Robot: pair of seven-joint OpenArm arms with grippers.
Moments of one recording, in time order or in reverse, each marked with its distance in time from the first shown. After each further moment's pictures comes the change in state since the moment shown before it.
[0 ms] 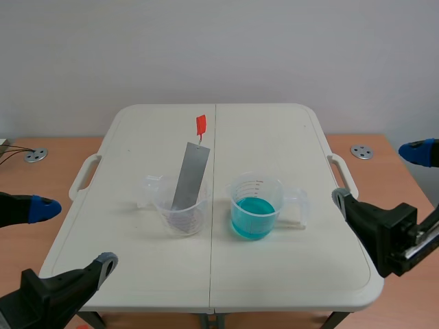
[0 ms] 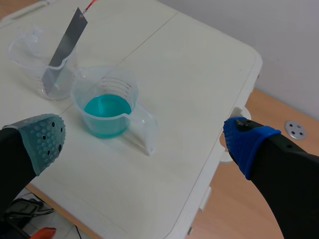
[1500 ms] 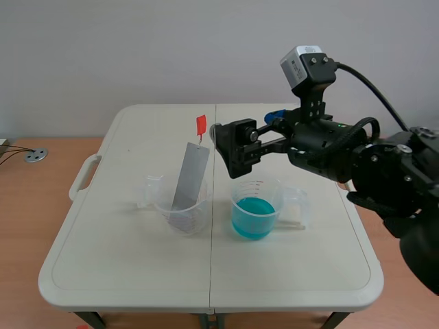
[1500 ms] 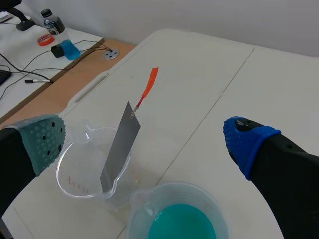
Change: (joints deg) left arm 25.3 -1.0 5.9 -24.3 18.1 1.7 -8.9; right arm 43.4 -16.1 -27.4 -28.6 9.7 0.2 -13.5
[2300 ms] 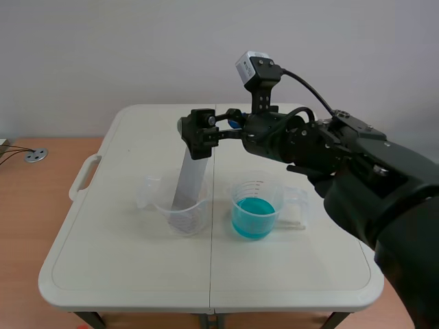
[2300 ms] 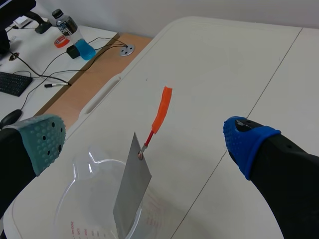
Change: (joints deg) left arm -5.3 2.8 2.9 -7.0 1.2 0.0 0.7; right arm 15.9 -9.3 -5.4 -22.7 0.9 1.3 0.5
